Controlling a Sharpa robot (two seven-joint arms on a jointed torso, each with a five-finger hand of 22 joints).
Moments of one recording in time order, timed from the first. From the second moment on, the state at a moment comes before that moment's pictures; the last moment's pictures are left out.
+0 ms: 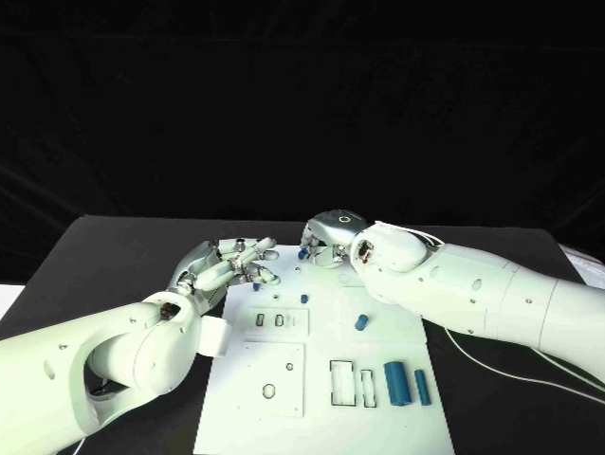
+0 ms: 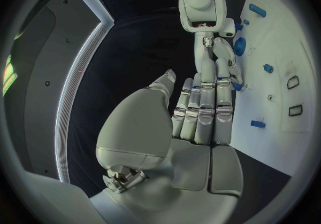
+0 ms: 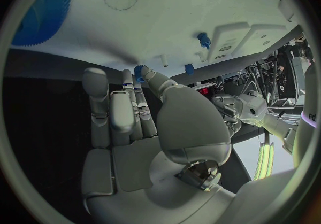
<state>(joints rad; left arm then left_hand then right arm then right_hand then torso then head) 1.15 -0.91 0.02 1.76 -0.02 -0.44 0.41 1.35 -0.01 0.17 0.13 0.08 0.98 0.20 0.14 0.10 1.12 0.13 0.13 0.10 1.22 0.06 0.42 0.45 0.17 1.11 0.16 0.43 0.19 1.29 -0.46 -0.03 1.13 -1.73 -0.31 -0.08 1.21 -0.01 0.43 -0.11 0.10 1.14 0.13 0.08 0.09 1.23 0.06 0.07 0.07 1.47 -0.01 1.22 1.04 0.17 1.23 0.08 1.07 0.68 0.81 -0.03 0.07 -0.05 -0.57</state>
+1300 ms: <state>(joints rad) 1.16 -0.92 0.02 1.74 -0.01 -0.42 0.40 1.35 -0.01 0.17 0.13 0.08 0.98 0.20 0.13 0.10 1.11 0.13 0.12 0.10 1.21 0.06 0.42 0.45 0.17 1.10 0.16 0.43 0.19 1.30 -0.81 0.00 1.42 -1.42 -0.30 -0.20 1.25 -0.12 0.19 0.01 0.21 0.93 0.14 0.11 0.07 1.31 0.05 0.95 0.91 1.47 -0.04 1.44 1.31 0.14 1.31 0.07 1.25 0.92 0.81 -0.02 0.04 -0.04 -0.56</state>
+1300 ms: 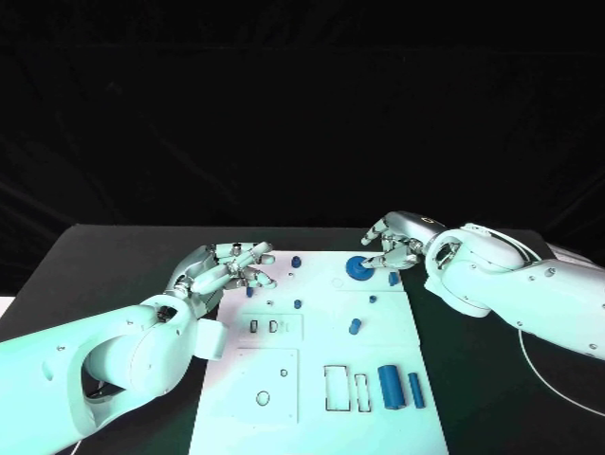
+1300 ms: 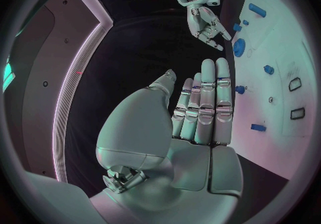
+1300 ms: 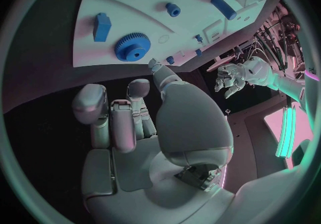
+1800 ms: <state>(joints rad) 1.16 -0.92 0.02 1.73 -0.01 -0.40 0.39 1.35 -0.01 0.17 0.13 0.08 0.98 0.20 0.13 0.10 1.11 0.14 0.12 0.10 1.21 0.06 0.42 0.45 0.17 1.10 0.16 0.43 0.19 1.30 -0.77 -0.01 1.38 -1.39 -0.25 -0.25 1.29 -0.10 0.16 0.01 0.21 0.92 0.15 0.14 0.07 1.35 0.05 1.17 1.16 1.47 -0.03 1.49 1.31 0.12 1.34 0.08 1.30 1.01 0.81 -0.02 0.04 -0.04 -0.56</state>
